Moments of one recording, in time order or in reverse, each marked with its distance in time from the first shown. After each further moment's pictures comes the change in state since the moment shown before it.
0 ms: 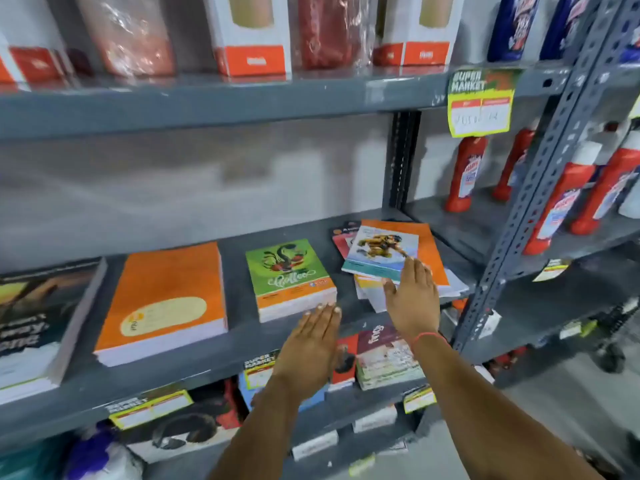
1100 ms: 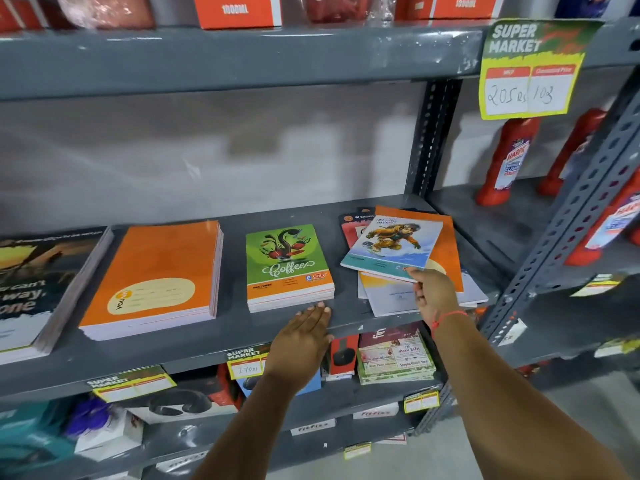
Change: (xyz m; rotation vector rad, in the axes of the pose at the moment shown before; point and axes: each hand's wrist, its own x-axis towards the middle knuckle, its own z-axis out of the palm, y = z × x) left_hand 0.019 0.008 0.015 -0.278 -0.202 -0.184; right_hand 0.086 0.035 0.004 0.865 -0.279 0.560
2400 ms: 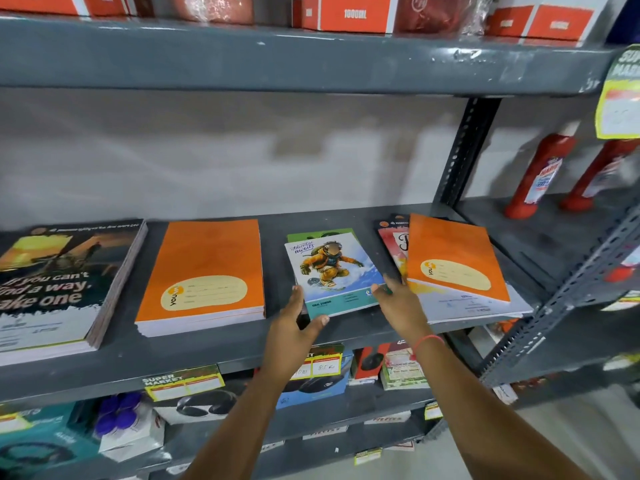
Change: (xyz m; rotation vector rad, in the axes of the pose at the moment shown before) left_hand -0.033 -0.067 -0.047 -0.845 0.164 -0.552; right_hand -0.059 0.044 0.108 -0.807 -0.147 -0.393
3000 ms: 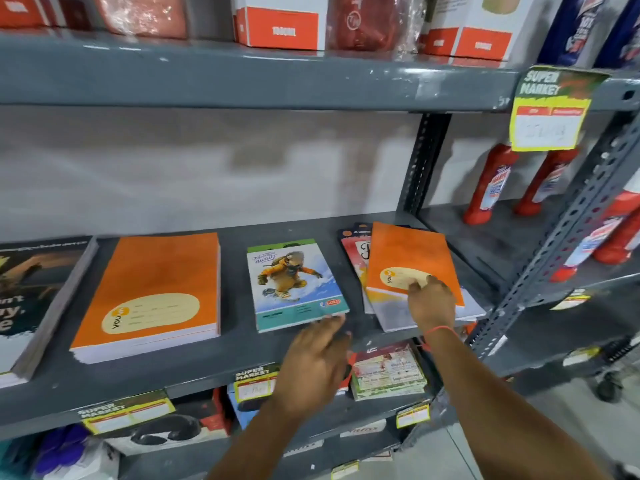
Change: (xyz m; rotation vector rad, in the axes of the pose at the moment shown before) left_hand -0.017 0.021 0.071 0.517 0.084 0.850; right_hand 0.024 0.043 -0.084 -0.164 0.454 0.170
